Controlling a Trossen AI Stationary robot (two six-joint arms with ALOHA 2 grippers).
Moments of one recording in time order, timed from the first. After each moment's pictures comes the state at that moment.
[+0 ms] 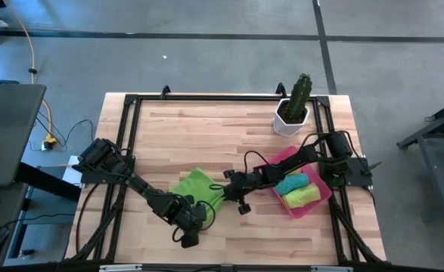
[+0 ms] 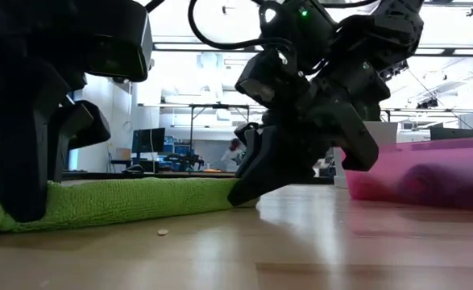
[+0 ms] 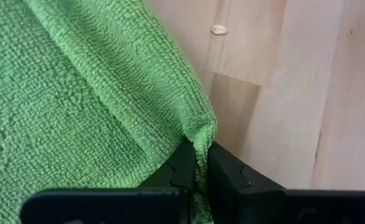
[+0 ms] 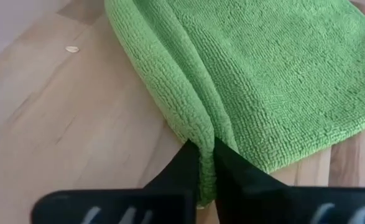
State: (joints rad) left arm -0.50 1.88 1.06 -0.36 -0.05 -0.81; right arm 0.20 2.00 0.97 0.26 -0.11 -0.19
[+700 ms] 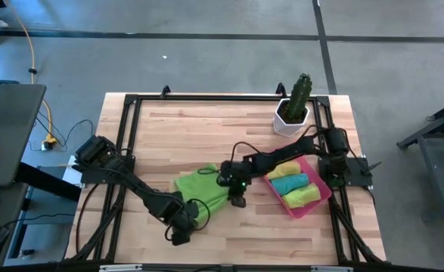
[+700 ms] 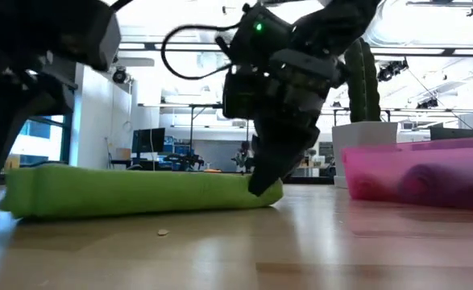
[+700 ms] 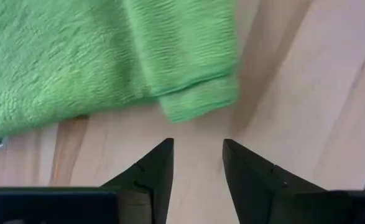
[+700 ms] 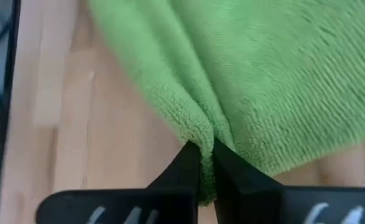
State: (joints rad) left arm -0.51 1.82 1.14 -0.70 0.00 -0.89; right arm 0.10 2.01 1.19 -0.19 -0.41 0.25
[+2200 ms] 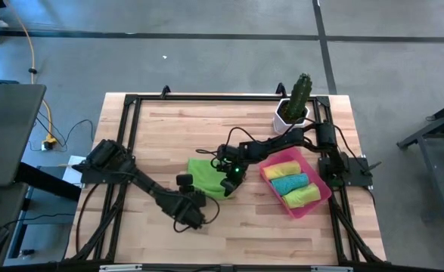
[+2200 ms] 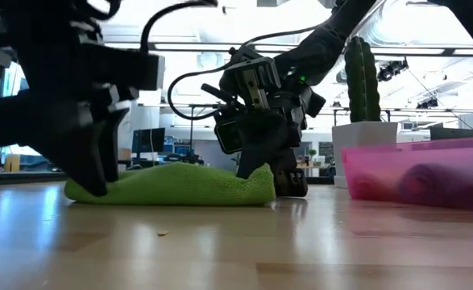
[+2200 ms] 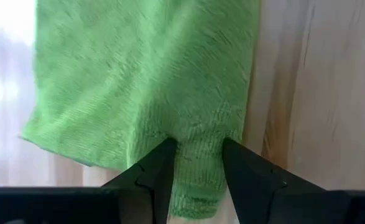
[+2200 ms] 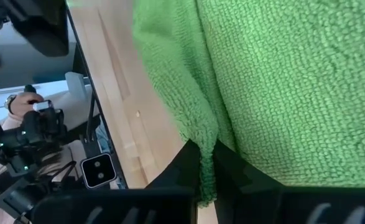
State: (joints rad) left arm -0.43 1.93 1.19 -0.86 -0.48 -0.61; right arm -0.04 2.12 1.22 -0.16 -0.80 0.70
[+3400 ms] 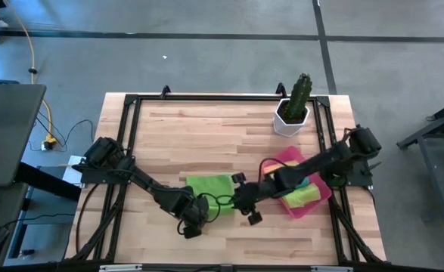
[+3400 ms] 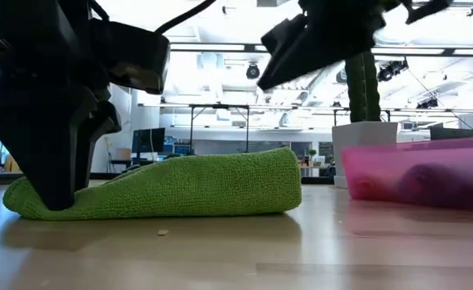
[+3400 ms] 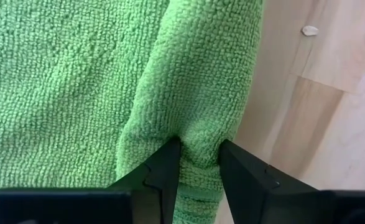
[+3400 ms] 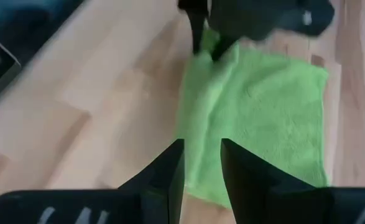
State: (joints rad) left arm -0.42 1.92 1.14 -0.60 -0.07 -0.80; right arm 0.37 1.73 1.11 -0.16 0.05 -0.10
